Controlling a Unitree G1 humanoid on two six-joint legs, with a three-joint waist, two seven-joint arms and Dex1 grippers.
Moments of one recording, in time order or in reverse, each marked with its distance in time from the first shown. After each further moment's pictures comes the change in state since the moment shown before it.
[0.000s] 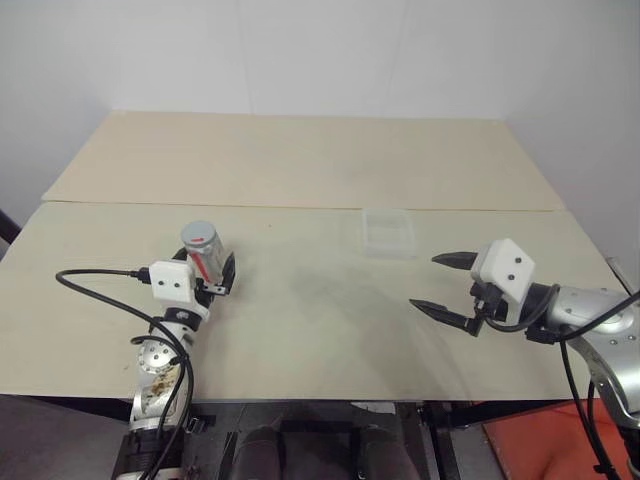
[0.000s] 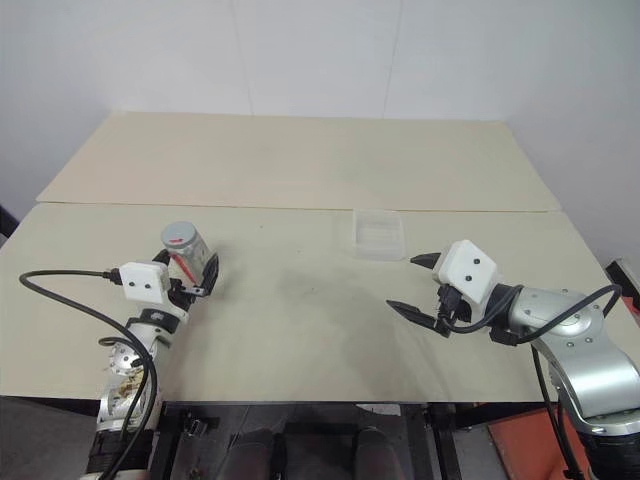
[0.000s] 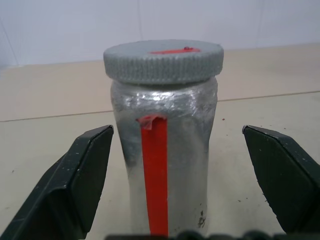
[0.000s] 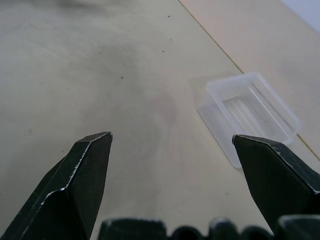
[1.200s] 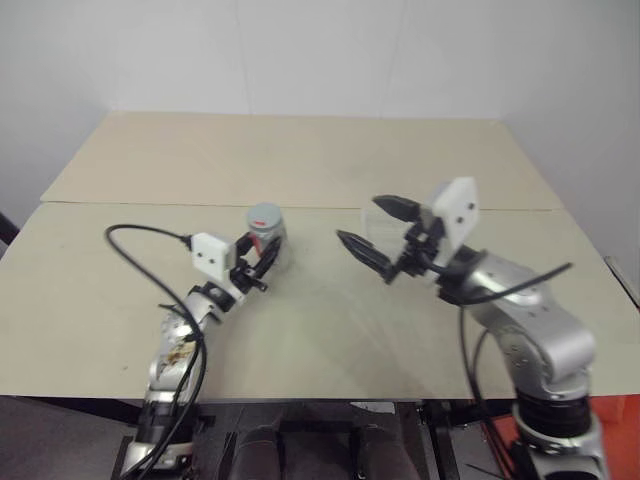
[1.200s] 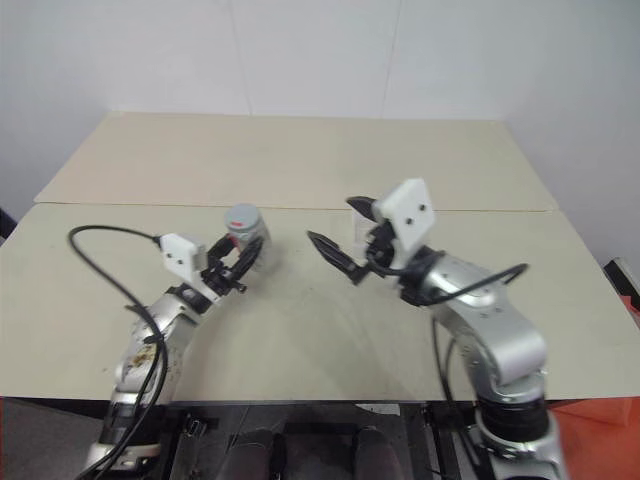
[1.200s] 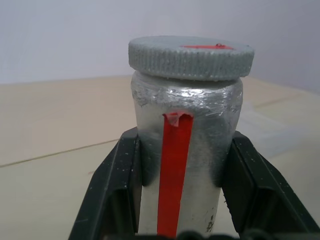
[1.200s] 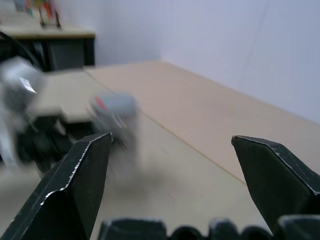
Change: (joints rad) left arm -0.176 0.019 -0.194 -0.017 -0.130 0.120 -0.276; right arm -0.373 0.540 0.216 -0.113 0.082 0.299 -0.458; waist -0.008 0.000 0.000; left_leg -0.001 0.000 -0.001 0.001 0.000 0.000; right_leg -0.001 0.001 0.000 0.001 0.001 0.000
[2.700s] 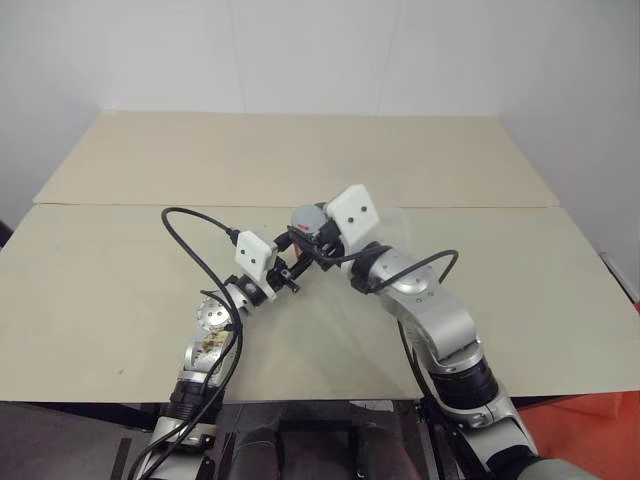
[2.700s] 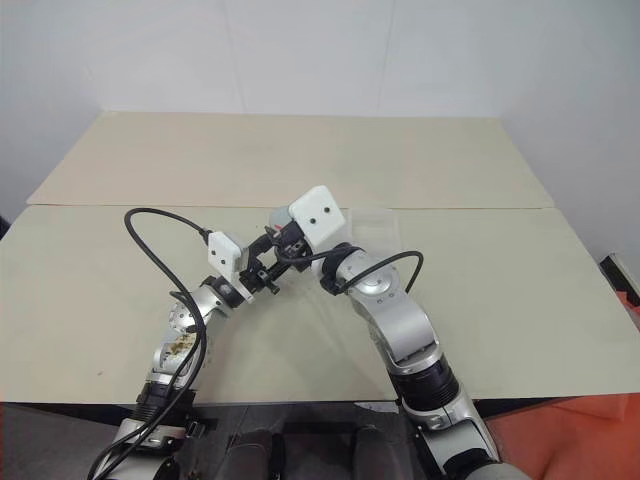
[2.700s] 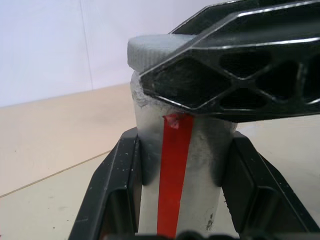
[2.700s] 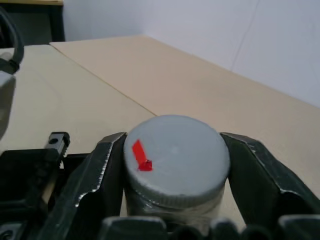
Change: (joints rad) left arm -0.060 -0.062 -0.053 0.111 0.054 -0.124 -0.067; right arm -0.089 0.206 0.215 0.289 -0.344 -0.122 -0.102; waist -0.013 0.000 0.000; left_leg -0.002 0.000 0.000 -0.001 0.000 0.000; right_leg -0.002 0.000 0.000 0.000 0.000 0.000
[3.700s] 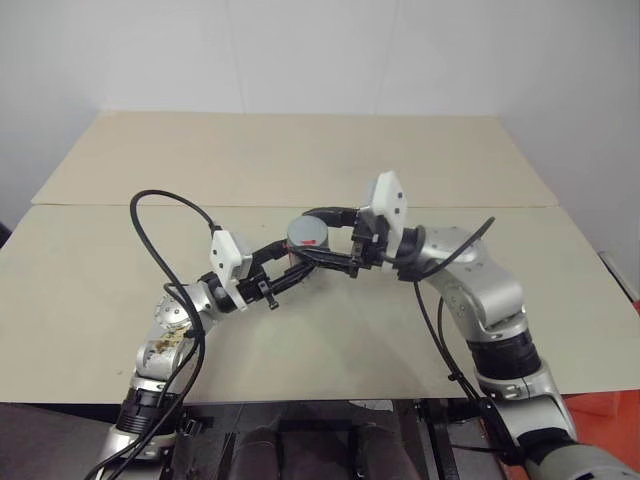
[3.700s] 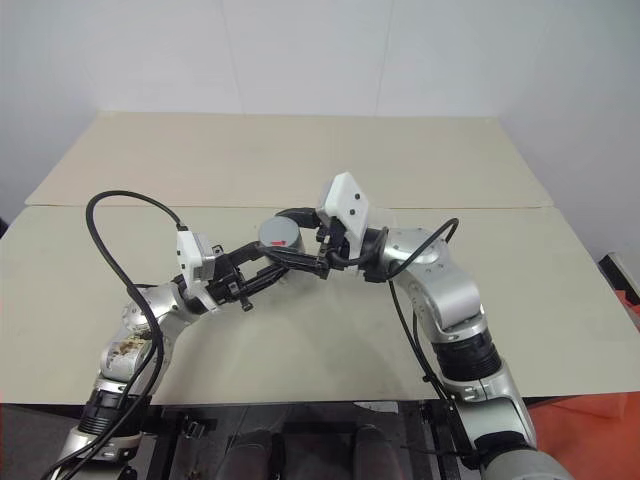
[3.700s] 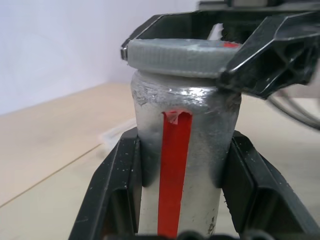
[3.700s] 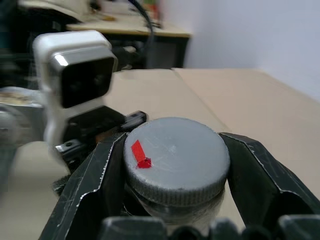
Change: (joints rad) left arm 0.055 0.209 0.015 -0.241 -0.244 0.191 -0.305; right arm -0.128 -0.238 -0.142 0.167 0.327 -0.149 0.701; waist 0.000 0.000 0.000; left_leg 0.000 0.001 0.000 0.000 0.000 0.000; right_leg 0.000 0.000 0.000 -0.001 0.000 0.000
